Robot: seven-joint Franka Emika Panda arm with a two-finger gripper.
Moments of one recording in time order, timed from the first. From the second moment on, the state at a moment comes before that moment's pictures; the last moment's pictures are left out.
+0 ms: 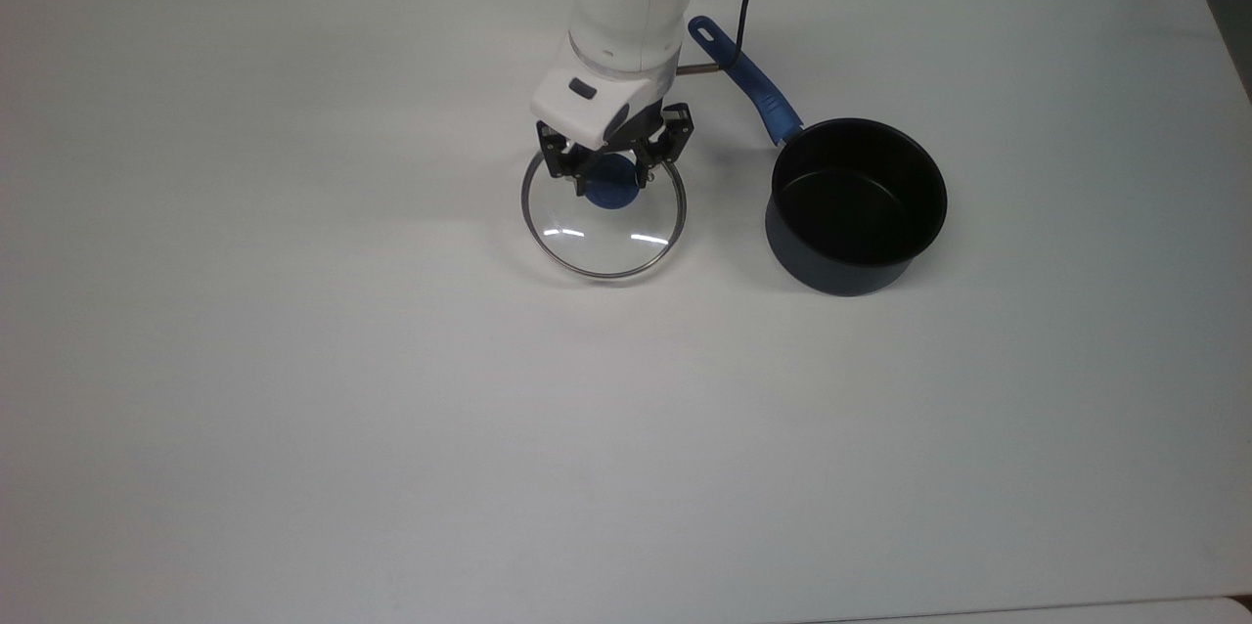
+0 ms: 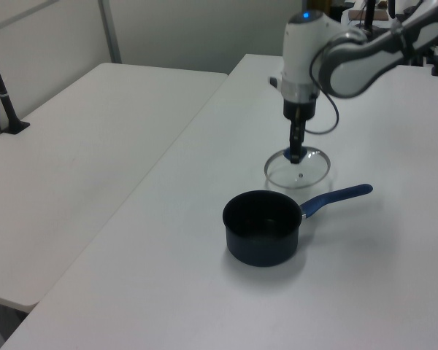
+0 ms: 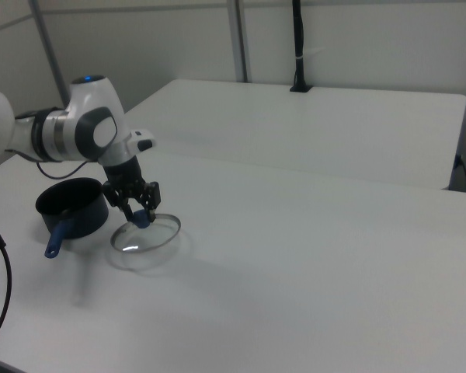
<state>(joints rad) 0.15 0.24 0.05 -1.92 -0.10 2.19 0.03</state>
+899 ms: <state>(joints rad) 0.06 0.23 0.05 -2.00 -0.11 2.23 0.04</state>
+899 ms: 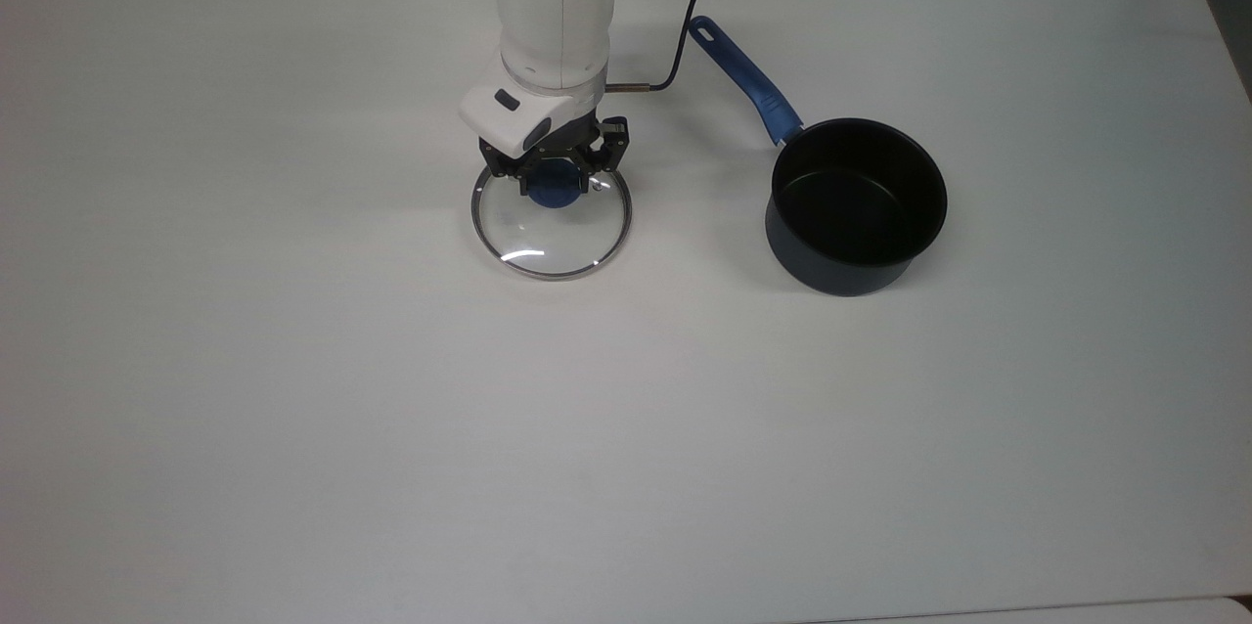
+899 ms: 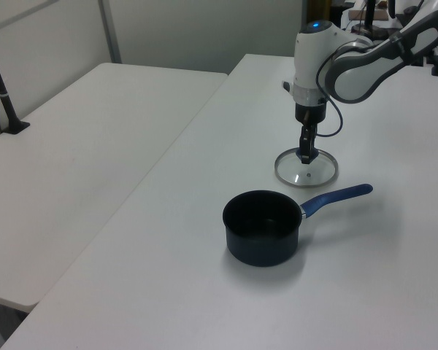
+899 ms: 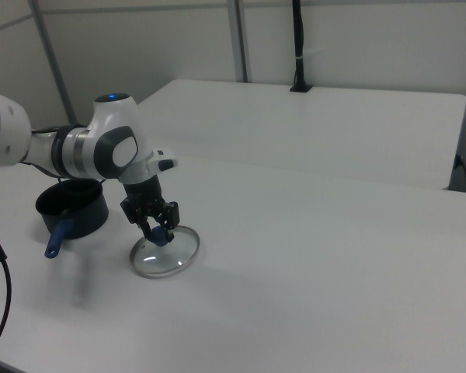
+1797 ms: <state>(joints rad) 0.06 0.07 0.05 -1.80 -0.11 1.88 0.11</state>
